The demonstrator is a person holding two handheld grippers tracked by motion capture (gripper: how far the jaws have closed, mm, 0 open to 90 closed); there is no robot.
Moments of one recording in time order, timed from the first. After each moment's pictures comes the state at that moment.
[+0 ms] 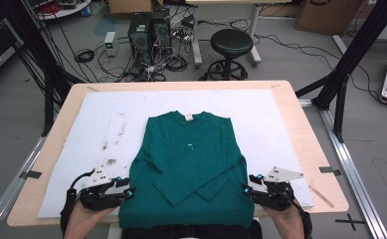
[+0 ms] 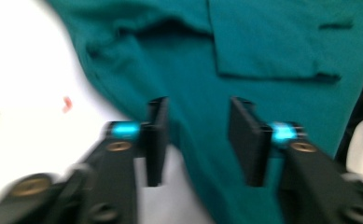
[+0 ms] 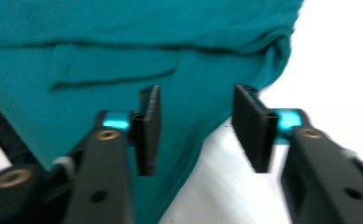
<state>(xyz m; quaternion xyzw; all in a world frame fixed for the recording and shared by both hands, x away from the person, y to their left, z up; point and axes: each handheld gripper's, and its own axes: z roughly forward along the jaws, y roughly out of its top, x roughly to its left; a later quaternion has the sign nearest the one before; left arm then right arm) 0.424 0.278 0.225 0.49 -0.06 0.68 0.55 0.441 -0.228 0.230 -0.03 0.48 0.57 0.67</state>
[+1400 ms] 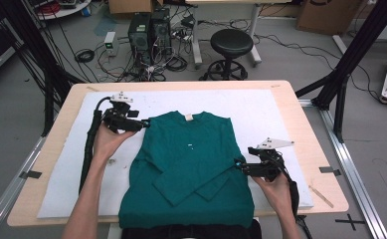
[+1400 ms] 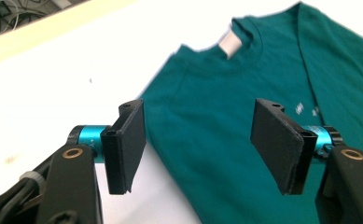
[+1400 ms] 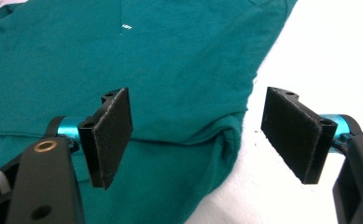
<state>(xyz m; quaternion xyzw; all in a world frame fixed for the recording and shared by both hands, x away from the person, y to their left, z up) 0.345 0.238 0.416 0.47 0.00 0.69 0.55 0.426 -0.216 0.304 -0.01 0.47 0.60 0.65</state>
